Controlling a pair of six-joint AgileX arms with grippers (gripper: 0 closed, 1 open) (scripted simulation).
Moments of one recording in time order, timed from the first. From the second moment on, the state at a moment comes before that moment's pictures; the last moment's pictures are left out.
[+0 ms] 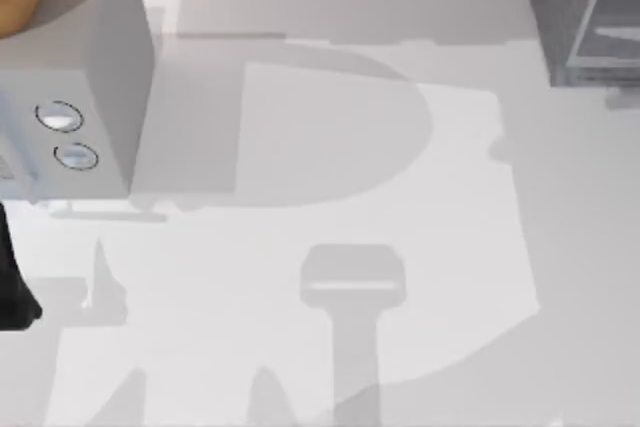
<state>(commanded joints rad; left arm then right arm) 0.00 0.00 0.00 0.00 0.00 0.00 -0.25 2.14 0.98 1.17 -0.32 0.02</state>
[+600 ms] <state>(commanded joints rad) 0.00 0.00 0.00 0.00 0.00 0.00 -0.29 2.01 0.71 1.30 -0.36 0.02</state>
